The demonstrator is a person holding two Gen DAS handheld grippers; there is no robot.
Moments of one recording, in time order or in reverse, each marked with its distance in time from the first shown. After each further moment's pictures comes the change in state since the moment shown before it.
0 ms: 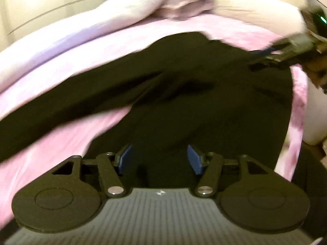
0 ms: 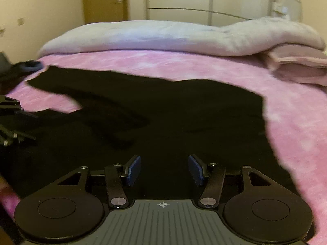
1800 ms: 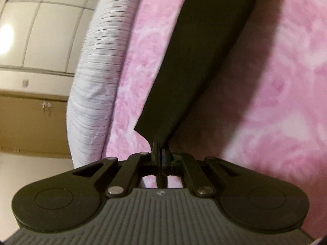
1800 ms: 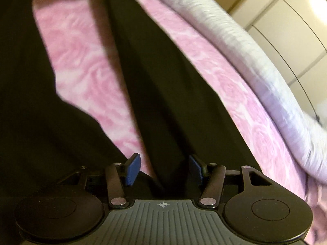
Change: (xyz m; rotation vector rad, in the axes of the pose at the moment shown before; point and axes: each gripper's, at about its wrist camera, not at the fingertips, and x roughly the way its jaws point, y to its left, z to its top) left arm 0.027 0.352 -0.054 0.835 0.362 0.600; right arm 0.204 0.213 0.075 -0.770 0.118 -0.010
